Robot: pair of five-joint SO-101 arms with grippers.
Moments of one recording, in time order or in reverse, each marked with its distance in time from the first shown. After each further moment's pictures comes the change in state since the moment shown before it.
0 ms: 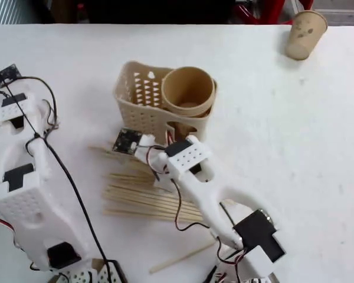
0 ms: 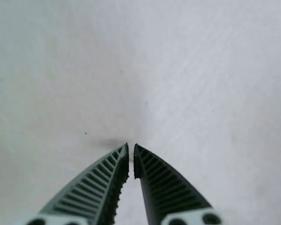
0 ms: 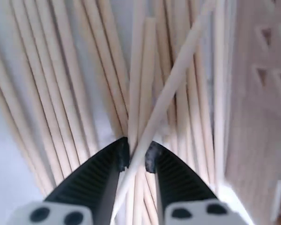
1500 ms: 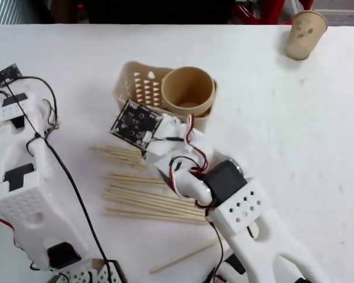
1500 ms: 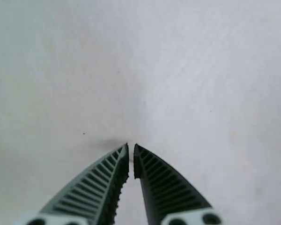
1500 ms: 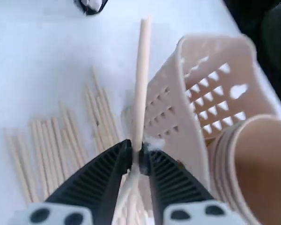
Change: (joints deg) left arm 0.2 0.0 0.0 -0.1 0.0; right arm -3.7 -38.9 -5.7 4.3 -8.1
